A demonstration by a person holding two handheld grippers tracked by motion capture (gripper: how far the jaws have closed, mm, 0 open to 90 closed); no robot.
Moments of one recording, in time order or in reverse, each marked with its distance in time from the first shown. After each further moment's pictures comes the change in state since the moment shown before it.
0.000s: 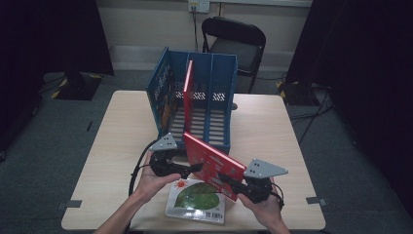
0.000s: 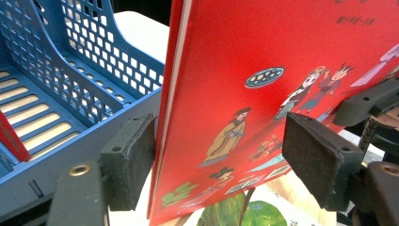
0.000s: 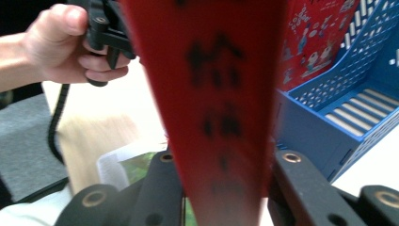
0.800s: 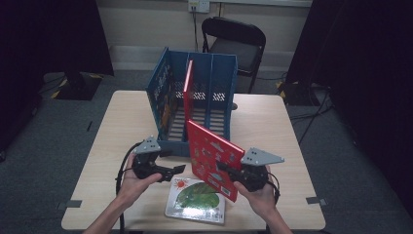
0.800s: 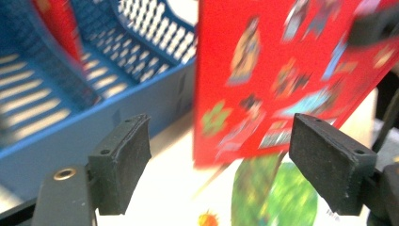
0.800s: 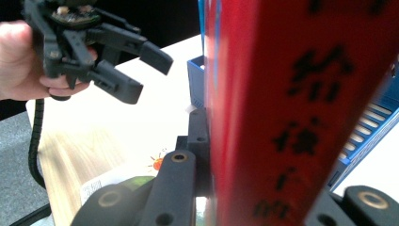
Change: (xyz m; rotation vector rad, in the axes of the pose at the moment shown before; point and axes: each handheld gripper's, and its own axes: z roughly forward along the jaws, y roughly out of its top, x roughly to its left) left arm 0.016 -0.025 -0.044 0.076 0.148 -0.025; right arm -0.012 0.018 0.014 -0.007 -0.026 0.041
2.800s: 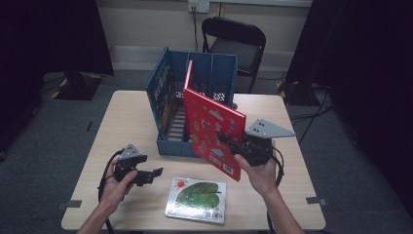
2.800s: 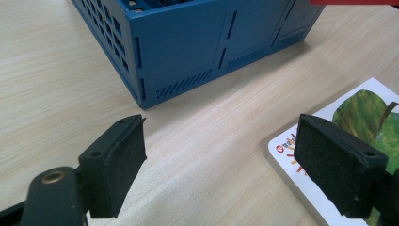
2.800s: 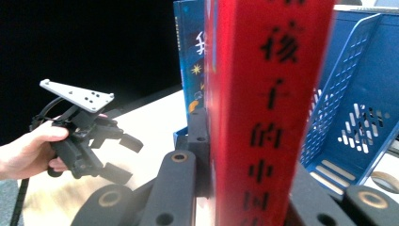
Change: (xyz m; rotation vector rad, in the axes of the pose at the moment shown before) left arm 0.042 -0.050 -0.011 0.076 0.196 -0.090; right arm -0.010 0.076 -0.011 -0.142 -0.047 -0.017
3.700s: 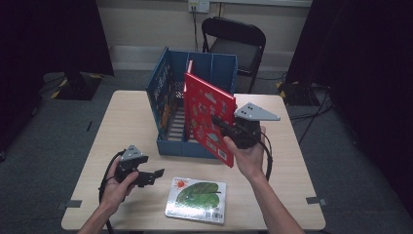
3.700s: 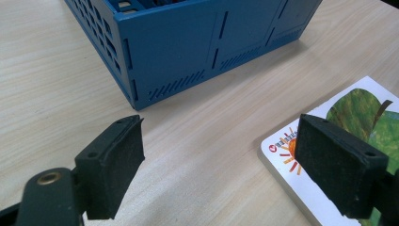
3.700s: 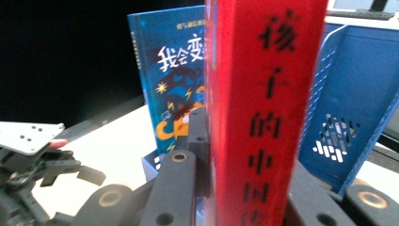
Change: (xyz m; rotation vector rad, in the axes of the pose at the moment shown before) left arm -0.006 0.001 0.000 0.002 -0.010 0.004; right arm -0.010 0.019 0.039 0.000 -0.122 0.023
